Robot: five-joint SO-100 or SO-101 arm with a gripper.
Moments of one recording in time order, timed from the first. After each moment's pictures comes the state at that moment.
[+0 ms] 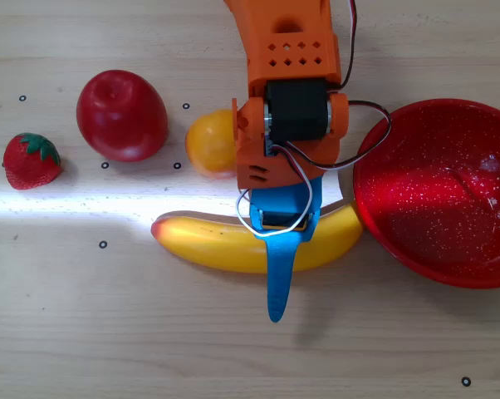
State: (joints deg) arm 2.2 41.0 45.8 85.3 1.9
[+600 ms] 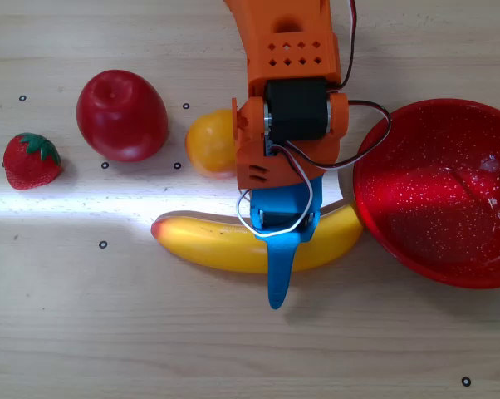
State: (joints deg) arm 2.1 40.3 45.7 85.0 3.2
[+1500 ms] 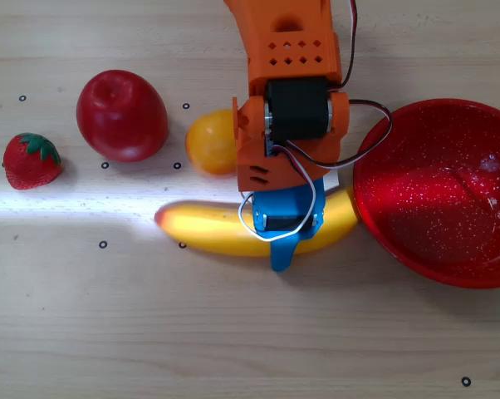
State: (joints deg) arm 2.2 40.3 45.8 82.8 6.2
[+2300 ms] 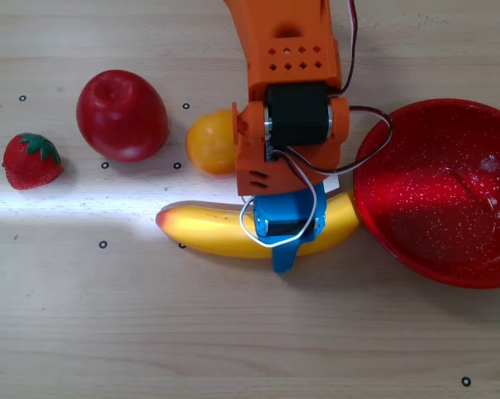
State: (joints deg) arm 2.1 38.2 38.6 87.0 10.2
